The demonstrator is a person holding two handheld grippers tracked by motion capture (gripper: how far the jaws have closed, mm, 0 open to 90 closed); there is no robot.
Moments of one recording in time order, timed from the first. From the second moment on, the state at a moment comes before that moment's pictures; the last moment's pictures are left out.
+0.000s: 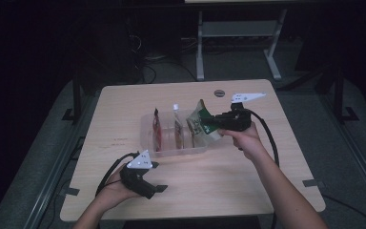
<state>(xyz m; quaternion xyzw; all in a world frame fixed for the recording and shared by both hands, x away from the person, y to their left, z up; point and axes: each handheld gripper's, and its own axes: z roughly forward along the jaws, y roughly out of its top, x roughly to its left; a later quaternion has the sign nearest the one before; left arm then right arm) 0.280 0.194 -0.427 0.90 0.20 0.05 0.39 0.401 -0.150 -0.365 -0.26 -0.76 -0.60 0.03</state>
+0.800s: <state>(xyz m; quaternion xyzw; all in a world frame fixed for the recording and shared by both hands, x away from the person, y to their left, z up) 0.281 0.193 -0.428 0.90 0.19 0.05 0.38 0.400 -0.142 -0.367 -0.27 -0.77 -0.58 0.00</state>
